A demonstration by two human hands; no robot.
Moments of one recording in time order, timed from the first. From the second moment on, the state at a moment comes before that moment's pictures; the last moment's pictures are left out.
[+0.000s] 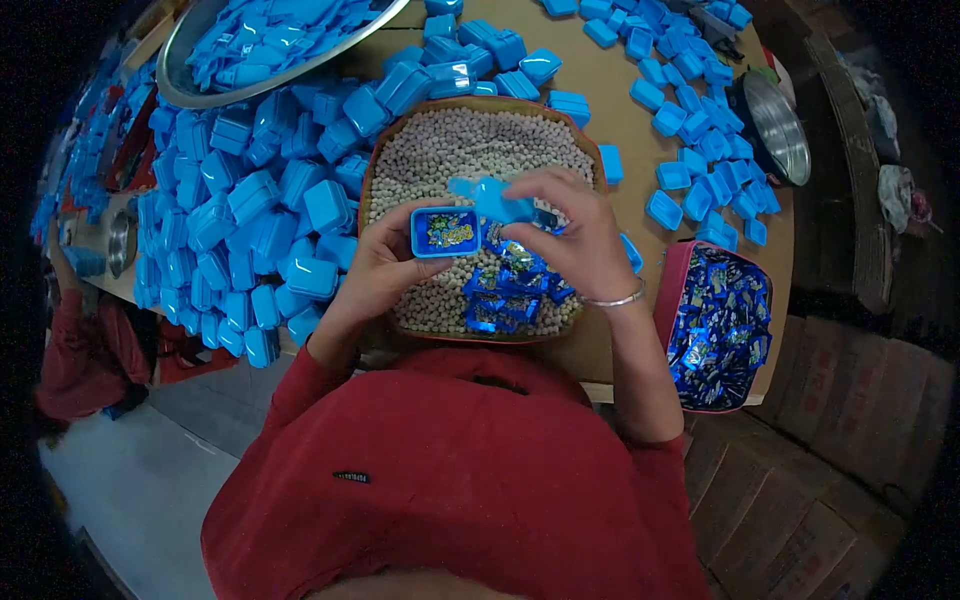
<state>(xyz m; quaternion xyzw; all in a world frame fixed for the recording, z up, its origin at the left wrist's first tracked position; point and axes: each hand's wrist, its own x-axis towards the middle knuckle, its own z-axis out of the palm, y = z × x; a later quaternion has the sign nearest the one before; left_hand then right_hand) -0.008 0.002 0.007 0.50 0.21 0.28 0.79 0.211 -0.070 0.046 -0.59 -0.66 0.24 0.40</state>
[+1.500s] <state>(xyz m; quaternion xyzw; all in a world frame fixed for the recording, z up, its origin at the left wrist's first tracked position) -0.019 0.001 0.037 0.59 0.21 0.26 0.74 0.167 -0.083 0.062 -0.55 -0.61 0.31 0.48</state>
